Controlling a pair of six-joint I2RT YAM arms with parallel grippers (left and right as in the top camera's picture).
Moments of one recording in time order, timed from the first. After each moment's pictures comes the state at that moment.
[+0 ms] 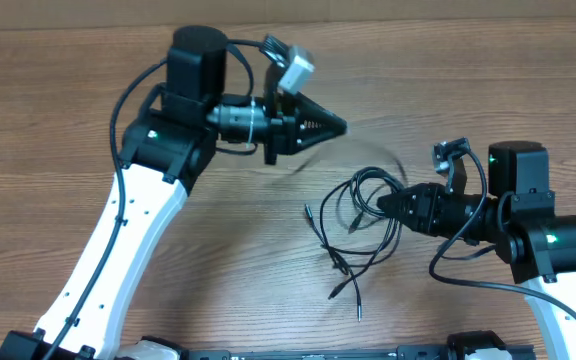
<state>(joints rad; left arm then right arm) -0.33 1.50 1.48 -0.43 1.18 -0.12 0.09 1.03 1.02 -0.99 -0.79 0.39</state>
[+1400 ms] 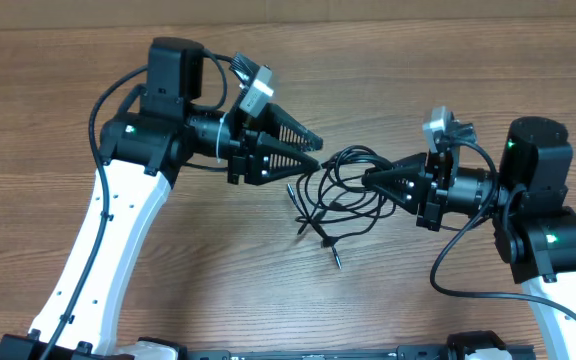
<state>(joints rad) -0.26 1.50 1.48 -0.75 1.54 0.26 0.09 1.03 1.02 -0.48 -1.19 0.00</state>
